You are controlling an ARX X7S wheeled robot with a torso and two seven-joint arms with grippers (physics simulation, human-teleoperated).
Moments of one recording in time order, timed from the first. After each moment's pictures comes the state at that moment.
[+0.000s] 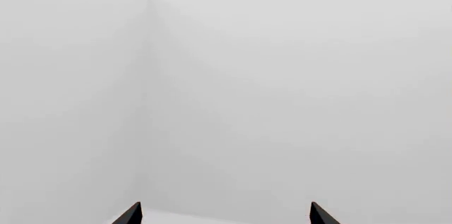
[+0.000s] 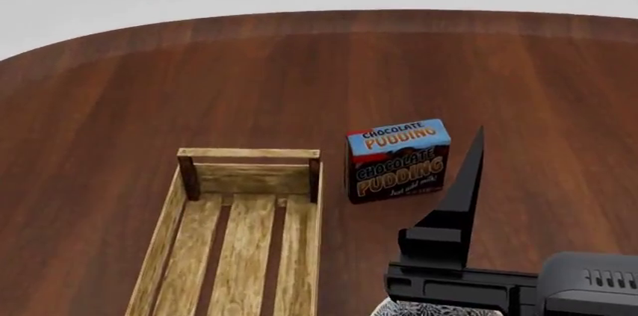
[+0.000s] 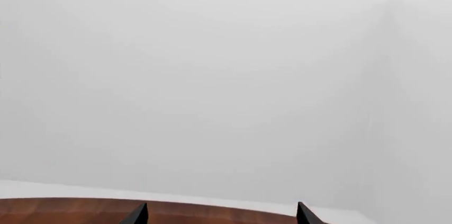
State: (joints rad) left arm -1.24 -1.34 1.49 1.05 -0.88 0.11 -1.57; right arm 0.72 1.07 -0.65 -1.02 1.06 0.49 1.30
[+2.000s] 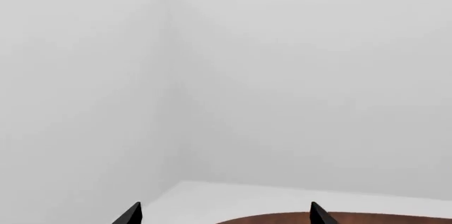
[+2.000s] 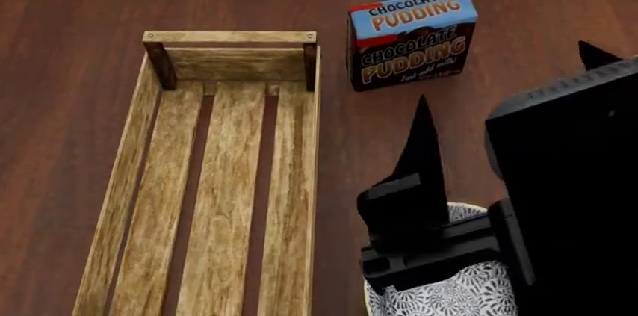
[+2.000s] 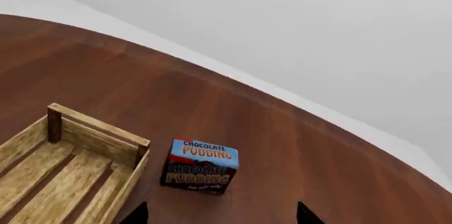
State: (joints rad) left arm -2.34 -1.54 1.95 1.05 -1.33 -0.07 -1.43; right arm 1.88 1.20 -1.28 -0.90 1.85 0.59 1.18
